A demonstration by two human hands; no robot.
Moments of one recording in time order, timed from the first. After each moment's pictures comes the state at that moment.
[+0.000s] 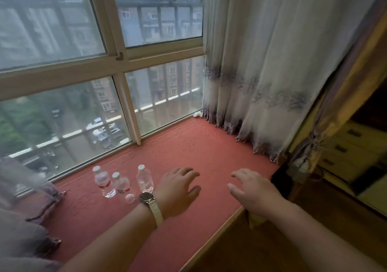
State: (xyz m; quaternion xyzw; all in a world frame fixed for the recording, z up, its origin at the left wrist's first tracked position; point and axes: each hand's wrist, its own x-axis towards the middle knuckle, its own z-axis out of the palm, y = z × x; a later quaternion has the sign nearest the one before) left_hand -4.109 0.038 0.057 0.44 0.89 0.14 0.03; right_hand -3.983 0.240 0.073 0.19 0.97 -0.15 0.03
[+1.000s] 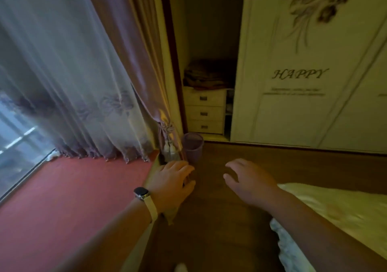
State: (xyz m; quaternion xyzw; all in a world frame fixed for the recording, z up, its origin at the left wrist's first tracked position) left_hand -3.813 0.462 0.066 0.70 0.71 0.03 0.08; right_hand -3.579 0.543 0.069 0.46 0.87 -0.18 -0.07
